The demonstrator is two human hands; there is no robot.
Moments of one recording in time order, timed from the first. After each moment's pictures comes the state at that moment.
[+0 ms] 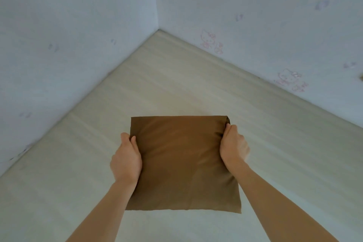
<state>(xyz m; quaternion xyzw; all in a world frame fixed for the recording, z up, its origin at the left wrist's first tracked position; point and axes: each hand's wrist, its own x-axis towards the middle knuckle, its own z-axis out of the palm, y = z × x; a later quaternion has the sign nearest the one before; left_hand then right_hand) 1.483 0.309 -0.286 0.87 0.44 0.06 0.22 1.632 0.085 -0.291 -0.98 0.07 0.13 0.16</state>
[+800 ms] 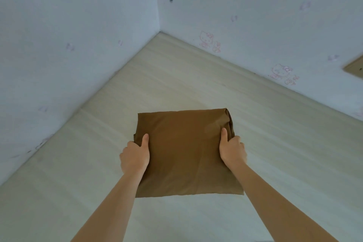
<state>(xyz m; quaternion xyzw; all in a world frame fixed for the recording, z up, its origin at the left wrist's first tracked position) 1.466 0.313 -0.288 0.78 0.54 -0.08 0.32 1.576 0.077 -0.282 -0.93 0.17 0.21 0.24</state>
